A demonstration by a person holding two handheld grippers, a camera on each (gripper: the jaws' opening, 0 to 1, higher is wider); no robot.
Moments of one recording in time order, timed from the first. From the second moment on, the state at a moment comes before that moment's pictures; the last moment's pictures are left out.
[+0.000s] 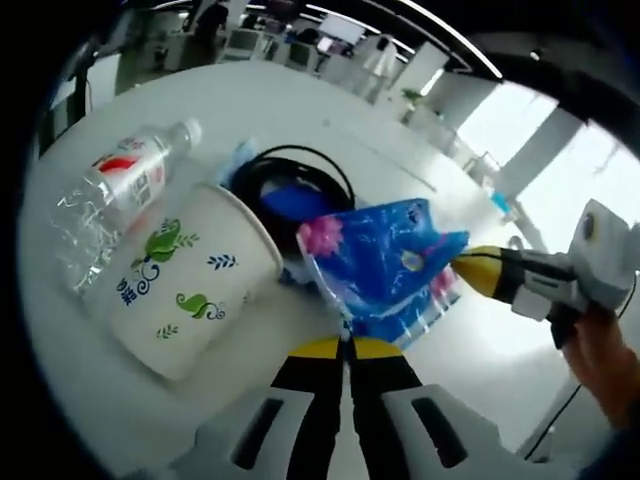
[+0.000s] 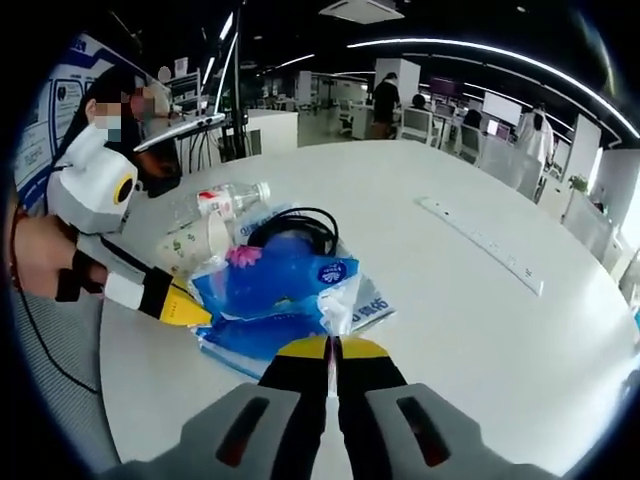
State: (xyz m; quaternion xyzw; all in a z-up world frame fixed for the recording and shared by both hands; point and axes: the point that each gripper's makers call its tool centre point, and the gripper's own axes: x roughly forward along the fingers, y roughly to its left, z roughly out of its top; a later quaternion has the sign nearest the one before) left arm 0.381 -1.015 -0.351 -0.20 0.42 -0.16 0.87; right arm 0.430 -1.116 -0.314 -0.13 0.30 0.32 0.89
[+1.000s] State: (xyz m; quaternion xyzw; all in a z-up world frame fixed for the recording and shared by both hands) left arm 0.399 -1.057 -0.295 -0.13 0.41 -0.28 0.86; right arm 0.408 -1.172 -0.263 -0.07 0.28 0.24 0.93
